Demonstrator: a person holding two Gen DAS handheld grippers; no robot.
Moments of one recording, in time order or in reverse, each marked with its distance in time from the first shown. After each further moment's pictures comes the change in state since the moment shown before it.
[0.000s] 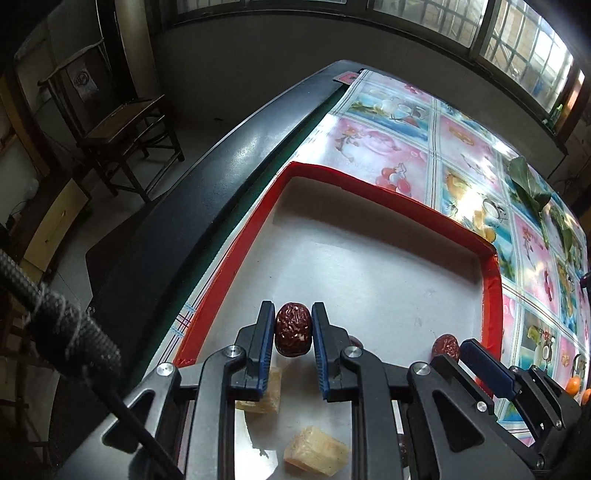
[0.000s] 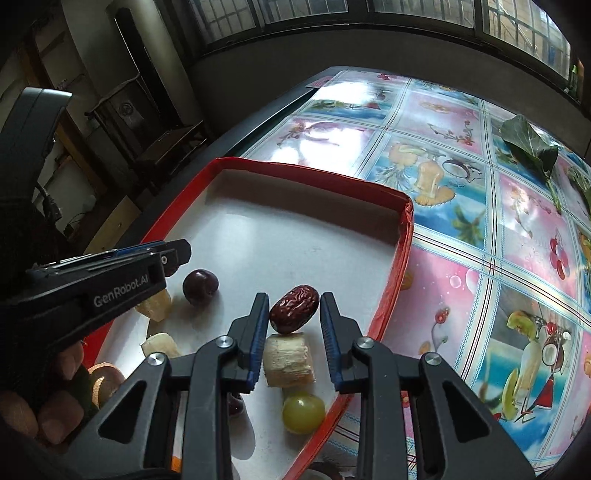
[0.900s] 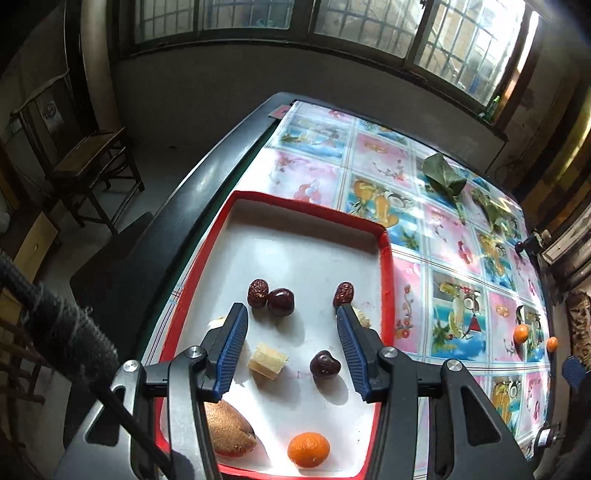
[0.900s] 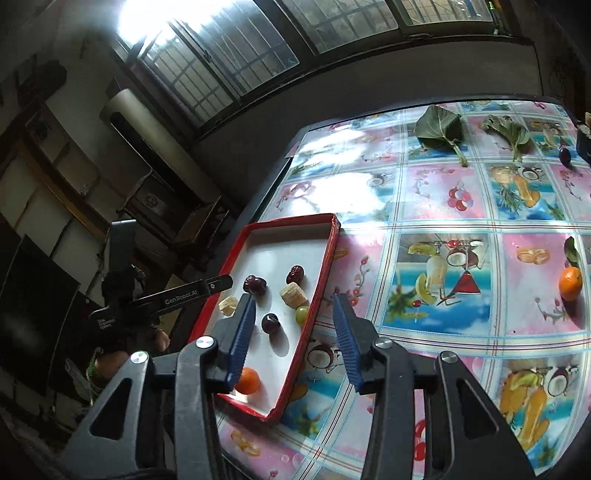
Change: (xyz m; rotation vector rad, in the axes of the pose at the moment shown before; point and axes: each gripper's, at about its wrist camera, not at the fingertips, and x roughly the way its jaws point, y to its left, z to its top) left arm -0.121 -0.020 -0.030 0.144 -0.107 -0.181; right arm -0.208 -0.072 -0.073 0.316 -0.231 0.195
